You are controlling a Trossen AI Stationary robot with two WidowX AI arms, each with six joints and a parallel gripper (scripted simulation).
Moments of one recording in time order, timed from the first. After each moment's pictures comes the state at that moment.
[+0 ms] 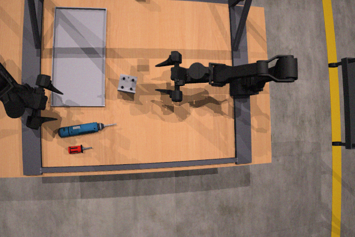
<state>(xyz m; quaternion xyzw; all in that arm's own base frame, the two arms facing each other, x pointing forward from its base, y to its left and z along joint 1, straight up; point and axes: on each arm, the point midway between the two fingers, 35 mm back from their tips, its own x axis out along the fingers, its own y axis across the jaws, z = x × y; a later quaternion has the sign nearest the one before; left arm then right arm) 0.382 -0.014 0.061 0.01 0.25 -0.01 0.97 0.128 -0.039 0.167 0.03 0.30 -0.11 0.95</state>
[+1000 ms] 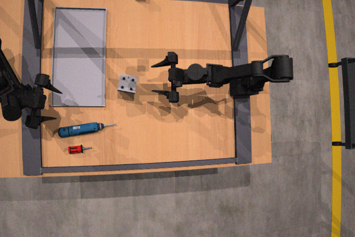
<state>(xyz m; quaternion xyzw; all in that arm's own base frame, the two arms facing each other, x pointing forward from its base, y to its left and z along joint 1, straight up) 0.397 -0.011 0.066 0.00 0.22 0.00 0.98 0.125 -0.036 0.167 0.03 0.30 -0.11 0.95</state>
